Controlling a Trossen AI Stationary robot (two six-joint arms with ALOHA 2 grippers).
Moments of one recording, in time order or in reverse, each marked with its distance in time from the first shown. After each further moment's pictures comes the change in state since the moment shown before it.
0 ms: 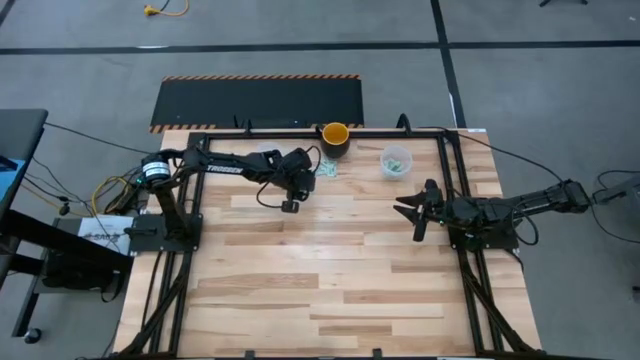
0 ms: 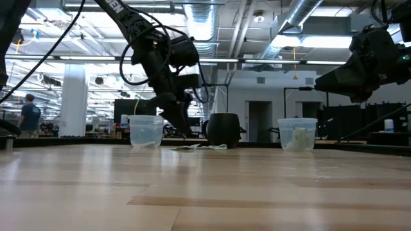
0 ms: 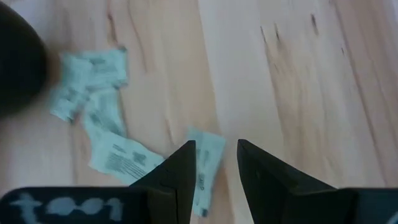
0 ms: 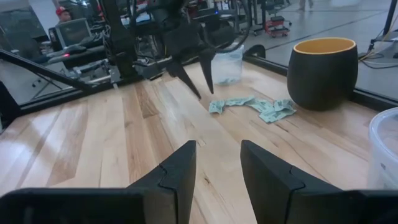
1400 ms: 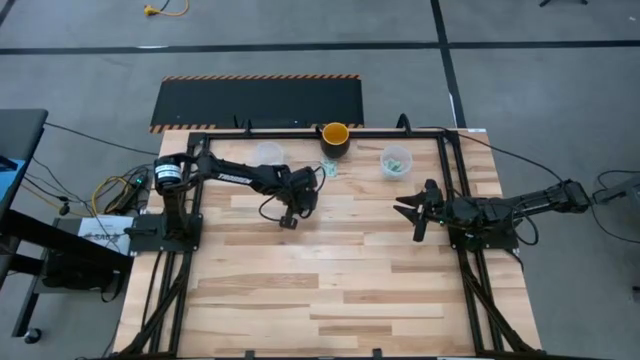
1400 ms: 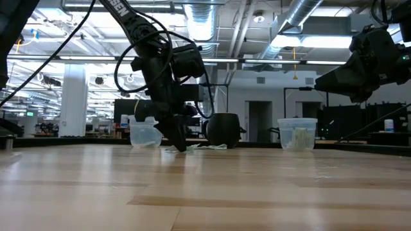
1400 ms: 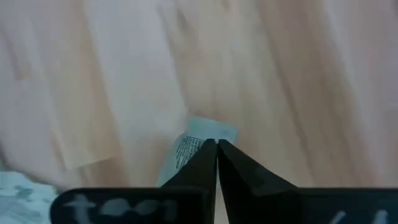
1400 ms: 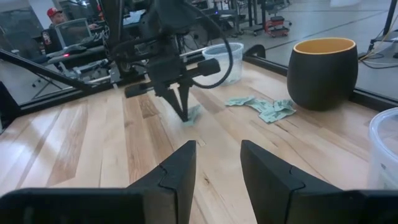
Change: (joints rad) left arm -0.102 0.099 0.001 -0.087 0.056 -0.003; right arm 0.000 0.000 0.000 0.000 0.000 0.000
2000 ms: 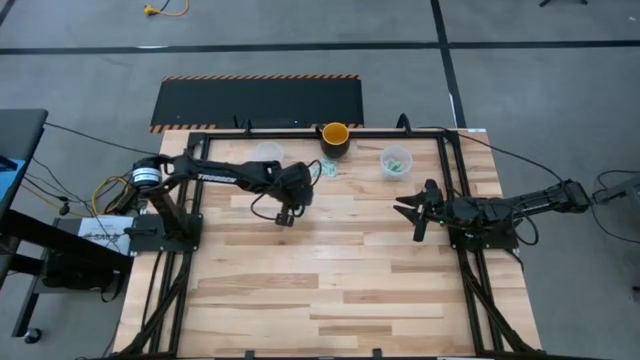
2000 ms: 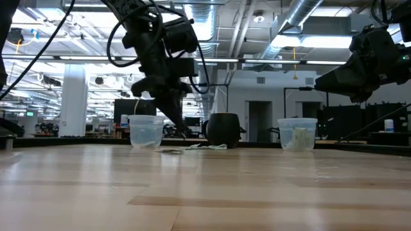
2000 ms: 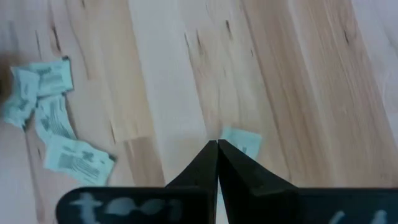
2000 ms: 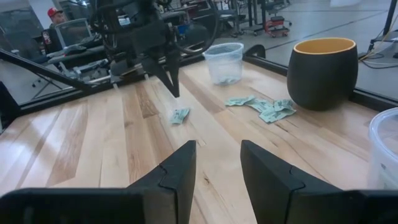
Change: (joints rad) left arm -0.024 -0.173 -0.003 -0.051 -0.080 -0.055; right arm 0.000 0.000 0.000 0.000 0.000 0.000
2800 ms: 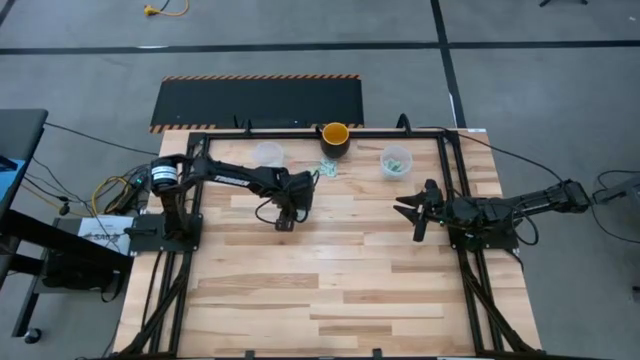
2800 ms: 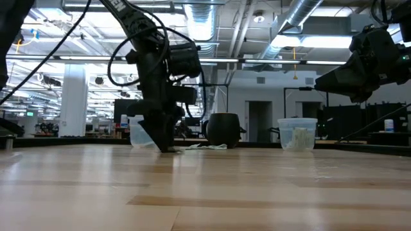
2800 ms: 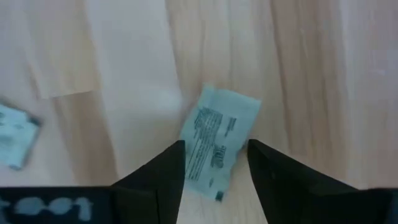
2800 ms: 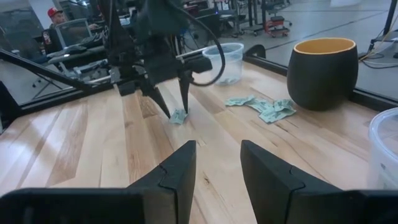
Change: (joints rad) left arm -0.002 0.135 0.000 -0.050 -0.003 -0.092; right arm 0.000 0.000 0.000 0.000 0.000 0.000
